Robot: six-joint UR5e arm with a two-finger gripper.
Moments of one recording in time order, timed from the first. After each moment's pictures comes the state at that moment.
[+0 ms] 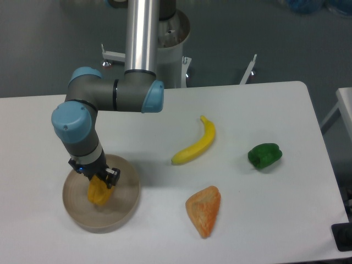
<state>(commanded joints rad) 1.79 -2.18 -1.33 -1.12 1.61 0.35</state>
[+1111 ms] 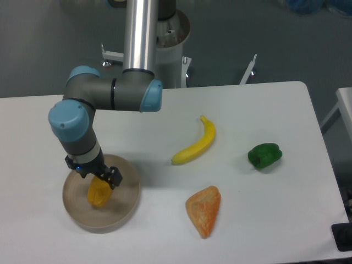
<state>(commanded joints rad) 1.83 -2.12 -1.30 -1.12 1.61 0.35</state>
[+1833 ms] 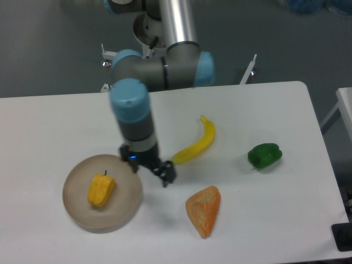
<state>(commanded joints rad) 2.09 -2.06 -1.33 -1.12 1.69 0.98</state>
